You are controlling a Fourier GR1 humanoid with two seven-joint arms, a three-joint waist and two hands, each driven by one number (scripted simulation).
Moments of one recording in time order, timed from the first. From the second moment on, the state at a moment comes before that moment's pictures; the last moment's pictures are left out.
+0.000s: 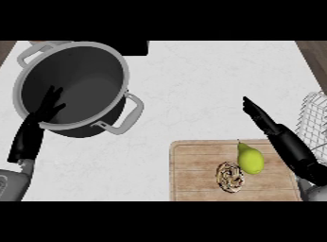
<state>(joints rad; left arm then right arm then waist) -0.17 0.50 -0.20 -1.35 0.05 0.27 0.03 -0.11 -0.51 0.32 -1.54 -0.18 0.09 -0.23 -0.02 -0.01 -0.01</state>
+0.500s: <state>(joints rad) -0.11 0.43 -0.13 -1.43 0.22 0.20 0.06 0.04 -0.34 0.34 -1.68 -0.03 -0.21 -0.20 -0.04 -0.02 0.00</state>
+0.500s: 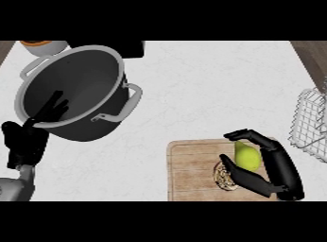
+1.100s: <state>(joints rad) -0.06 0.42 -0.12 -1.53 0.31 0.12 0.11 0.26 -0.42 0.40 -1.92 0.45 -0.50 0.01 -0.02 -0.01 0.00</state>
